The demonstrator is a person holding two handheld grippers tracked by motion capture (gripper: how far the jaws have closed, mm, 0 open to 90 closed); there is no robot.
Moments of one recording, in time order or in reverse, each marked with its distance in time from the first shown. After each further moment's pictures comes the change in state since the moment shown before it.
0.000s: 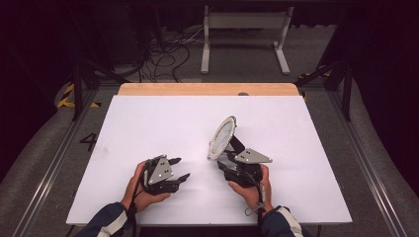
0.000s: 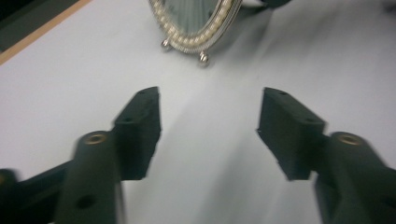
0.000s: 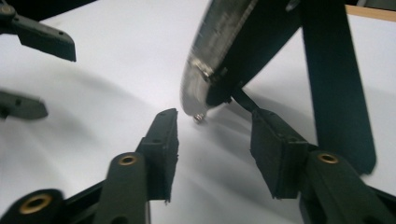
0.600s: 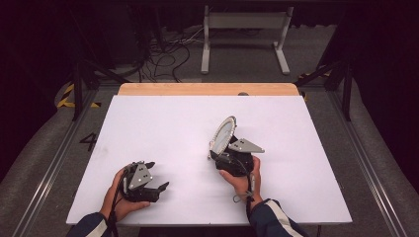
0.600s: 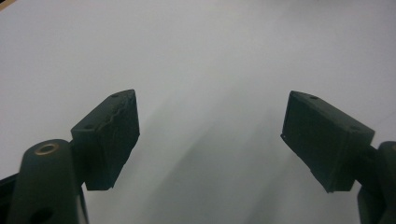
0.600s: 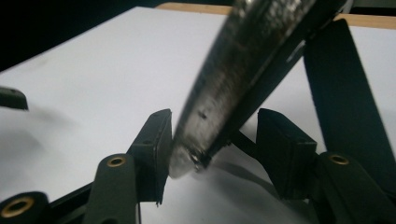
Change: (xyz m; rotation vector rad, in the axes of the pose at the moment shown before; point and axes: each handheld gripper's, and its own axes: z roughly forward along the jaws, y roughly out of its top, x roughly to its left) left arm 0.009 -0.038 -0.023 0.108 0.075 -0.060; right arm -0.002 0.018 0.028 -0.051 -0.027 0.100
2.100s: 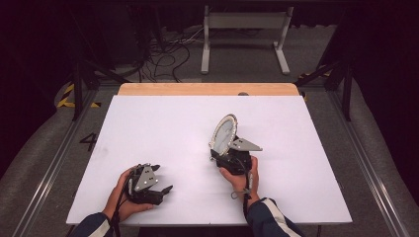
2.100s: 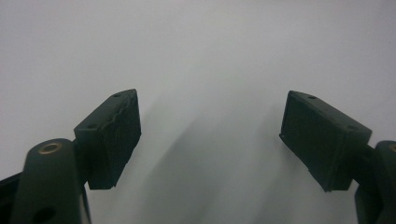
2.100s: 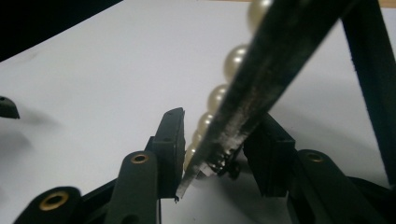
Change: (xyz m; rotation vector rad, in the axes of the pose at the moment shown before) left arm -0.004 0.000 0.008 0.015 -0.053 0.009; right arm -0.009 -0.008 0.011 0.037 0.006 0.006
